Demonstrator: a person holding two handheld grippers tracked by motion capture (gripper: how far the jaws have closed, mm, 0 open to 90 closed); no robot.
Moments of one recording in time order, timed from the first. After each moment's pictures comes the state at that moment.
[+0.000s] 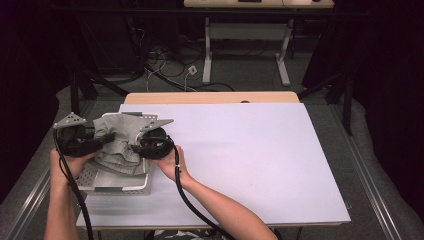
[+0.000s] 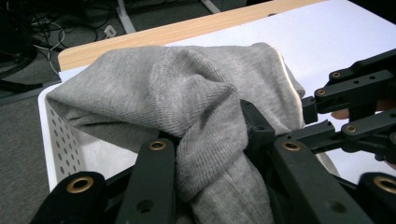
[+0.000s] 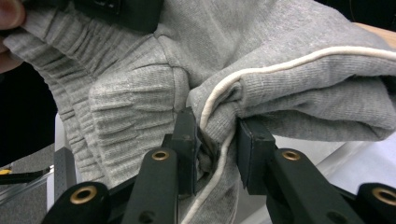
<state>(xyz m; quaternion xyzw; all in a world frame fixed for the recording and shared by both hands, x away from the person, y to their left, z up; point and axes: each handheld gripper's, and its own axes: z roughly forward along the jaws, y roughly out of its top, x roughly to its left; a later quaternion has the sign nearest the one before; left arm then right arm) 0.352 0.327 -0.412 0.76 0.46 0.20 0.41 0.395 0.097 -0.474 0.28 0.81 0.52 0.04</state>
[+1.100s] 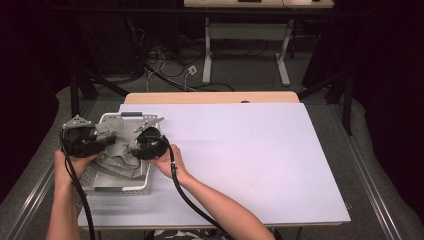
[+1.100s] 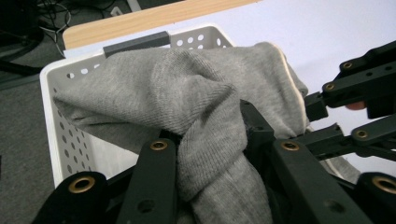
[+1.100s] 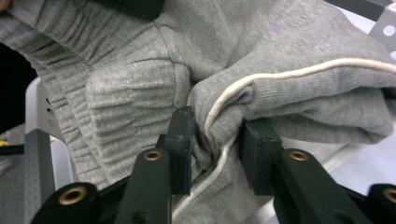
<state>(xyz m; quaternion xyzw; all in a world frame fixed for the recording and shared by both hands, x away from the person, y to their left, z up) 0.364 0.330 -0.432 0.77 0.48 0.19 0.38 0.404 0.113 -0.482 0.29 0.85 0.45 0.03</state>
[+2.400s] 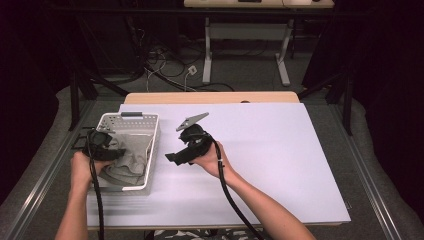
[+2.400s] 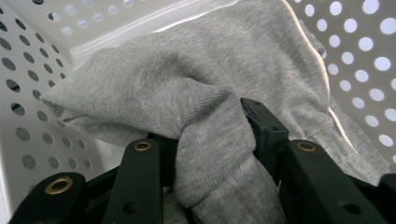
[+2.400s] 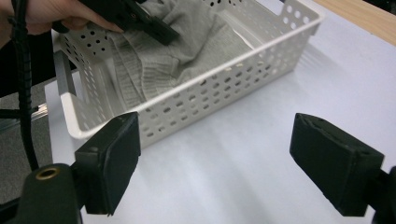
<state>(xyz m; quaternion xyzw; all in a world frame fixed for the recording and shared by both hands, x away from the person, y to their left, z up) 0.395 0.311 -0.488 0.81 0.50 0.17 0.24 0.388 -0.010 -0.446 0.25 0.86 0.43 0.05</state>
